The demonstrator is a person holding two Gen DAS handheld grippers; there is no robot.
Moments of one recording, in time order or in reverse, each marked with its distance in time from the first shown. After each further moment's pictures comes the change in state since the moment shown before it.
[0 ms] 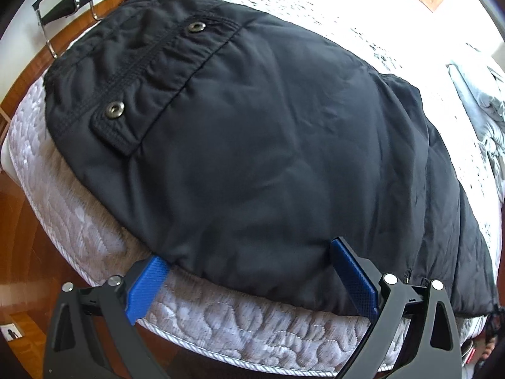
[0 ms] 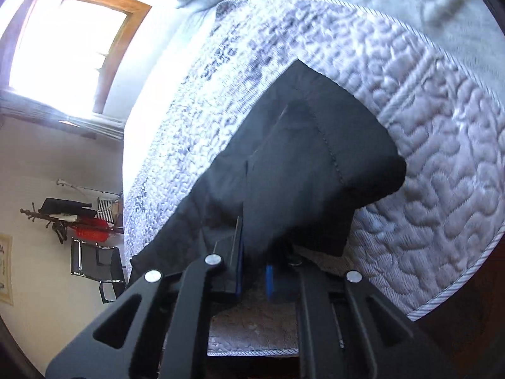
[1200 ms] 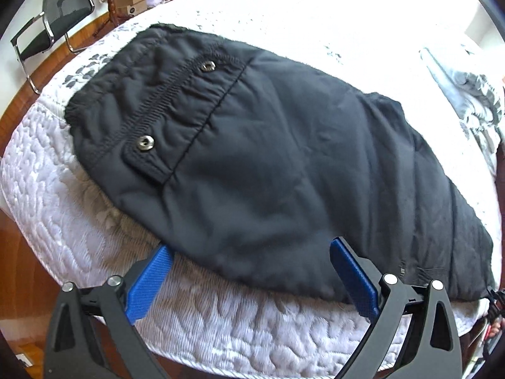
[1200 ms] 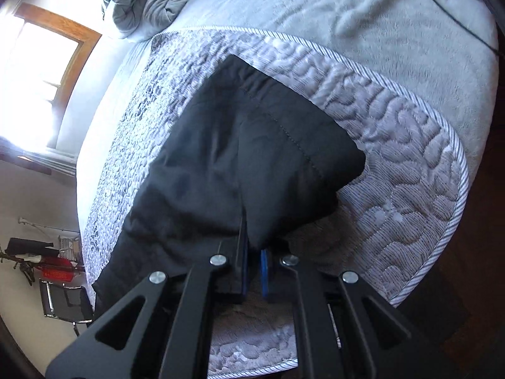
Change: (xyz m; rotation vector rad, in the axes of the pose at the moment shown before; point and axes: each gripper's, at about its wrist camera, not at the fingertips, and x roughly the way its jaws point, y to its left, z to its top) left arm -0.002 -0.013 0.001 0.115 -0.086 -0.044; right arm -0.012 -0.053 0.016 0.104 -0.126 -0.240
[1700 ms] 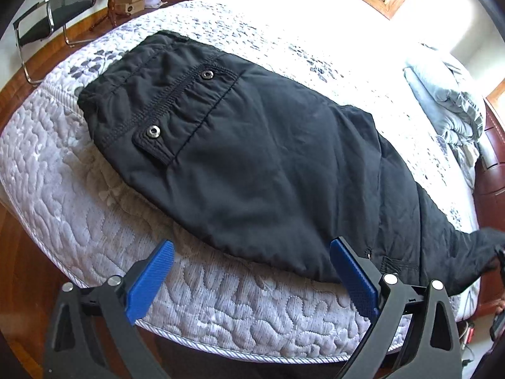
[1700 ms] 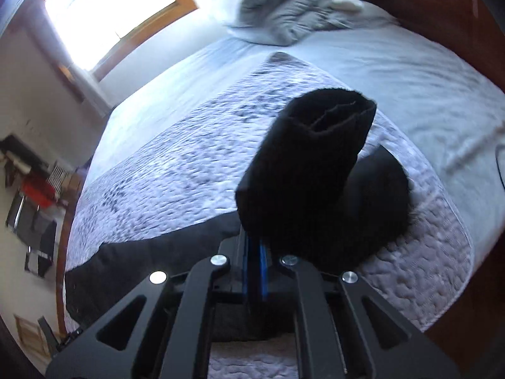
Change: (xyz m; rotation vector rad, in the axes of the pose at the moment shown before) left arm -0.068 0.012 -0.033 -0.044 -0.044 -0.110; right arm -0.030 0.198 -0.030 -0.490 -0.127 0.020
